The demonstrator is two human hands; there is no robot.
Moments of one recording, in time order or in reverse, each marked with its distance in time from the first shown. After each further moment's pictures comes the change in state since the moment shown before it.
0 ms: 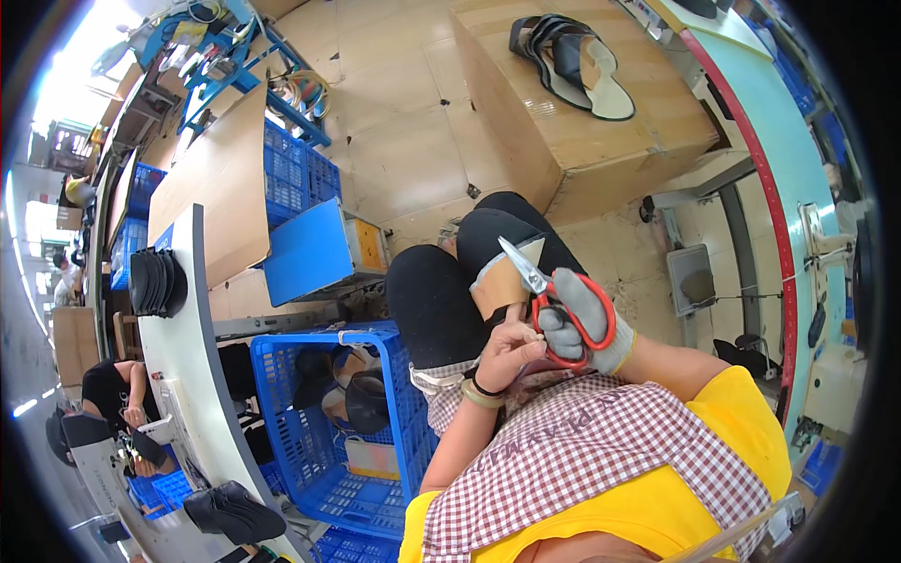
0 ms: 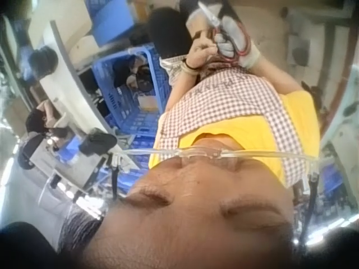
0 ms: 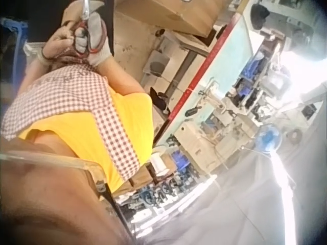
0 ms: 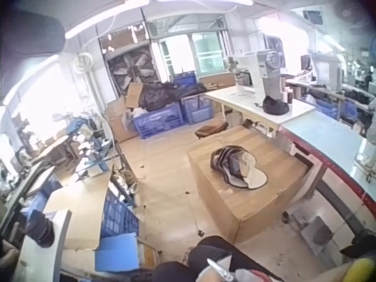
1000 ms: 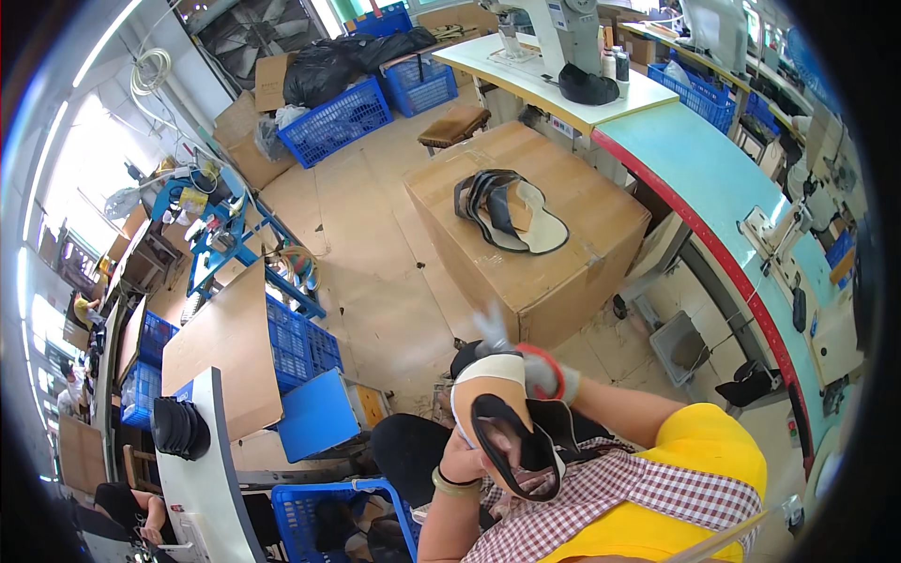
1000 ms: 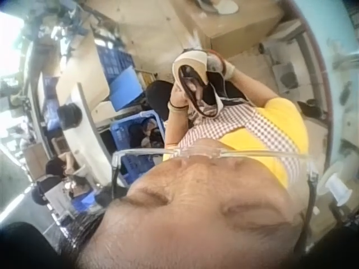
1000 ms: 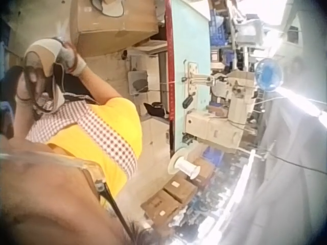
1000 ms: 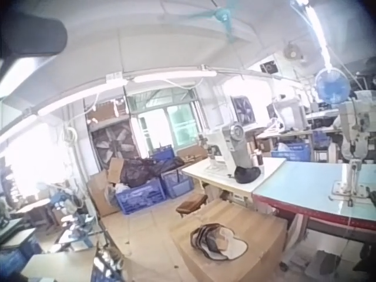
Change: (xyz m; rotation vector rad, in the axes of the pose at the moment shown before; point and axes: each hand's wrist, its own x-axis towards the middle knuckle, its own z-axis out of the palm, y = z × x) left_hand 0.067 0.102 0.043 -0.377 -0.563 0.200; right_hand 0.082 -0.066 -0.028 -0.218 -0.546 -0.555
